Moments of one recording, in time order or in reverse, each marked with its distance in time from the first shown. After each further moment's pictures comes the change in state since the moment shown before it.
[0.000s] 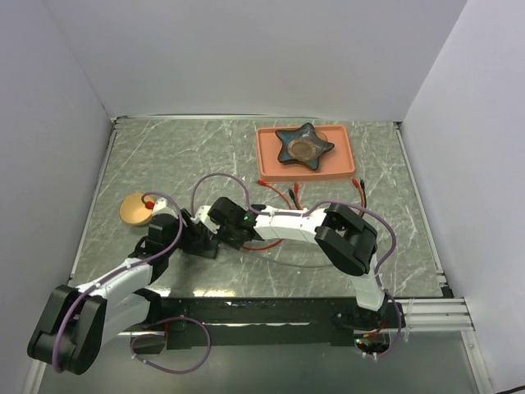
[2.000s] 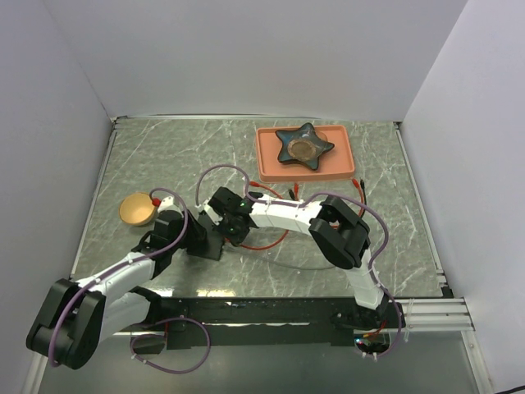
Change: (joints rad) left arm -0.057 0.030 0.064 -0.117 -0.031 0.026; right arm -0.062 0.080 0.148 -0.194 -0.098 0.133
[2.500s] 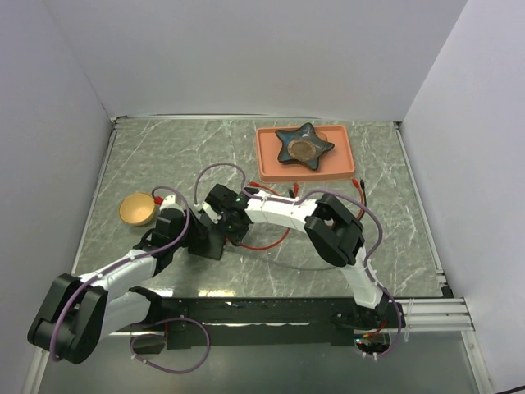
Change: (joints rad) left arm -0.011 0.037 0.020 0.008 0.013 -0.001; right arm -0.008 0.047 0.079 -0.089 -0.015 -0.009
